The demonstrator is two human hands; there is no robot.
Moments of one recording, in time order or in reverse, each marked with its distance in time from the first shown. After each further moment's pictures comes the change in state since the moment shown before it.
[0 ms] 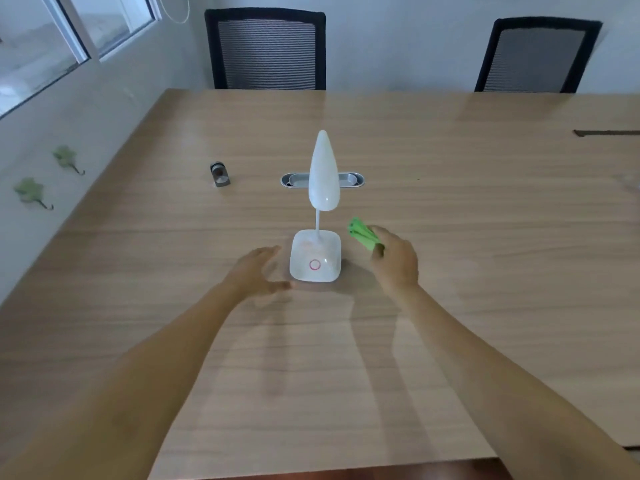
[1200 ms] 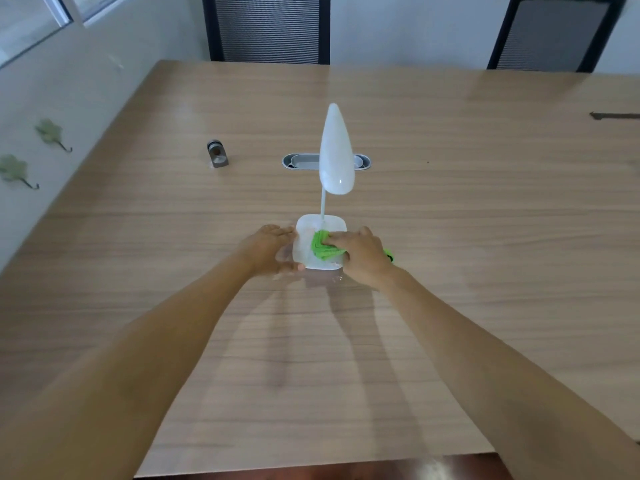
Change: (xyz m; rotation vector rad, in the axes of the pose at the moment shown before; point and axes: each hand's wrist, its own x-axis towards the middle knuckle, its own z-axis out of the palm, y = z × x) left_hand 0.016 0.018 -0.010 0.291 -0.070 0.253; right_hand 0.004 -0.015 0.046 -0.220 -0.496 -0.302
